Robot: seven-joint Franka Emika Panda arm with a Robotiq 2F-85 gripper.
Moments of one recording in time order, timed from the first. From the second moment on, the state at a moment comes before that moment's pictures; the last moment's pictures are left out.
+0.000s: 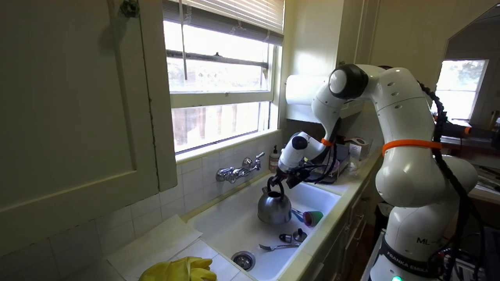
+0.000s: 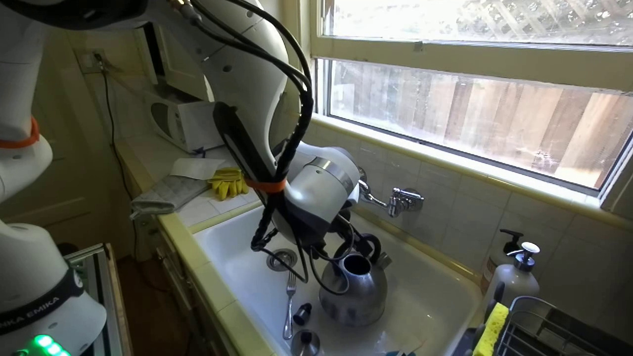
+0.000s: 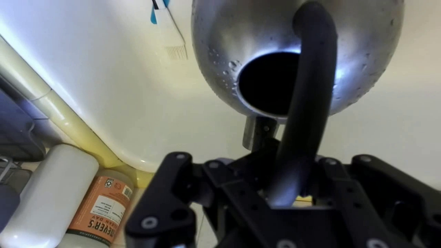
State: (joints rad) arm -0.52 0.53 0.06 -2.03 -2.19 3.11 1.83
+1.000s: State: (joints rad) arm -0.48 0.47 -0.08 -2.12 -2.01 3.13 1.76
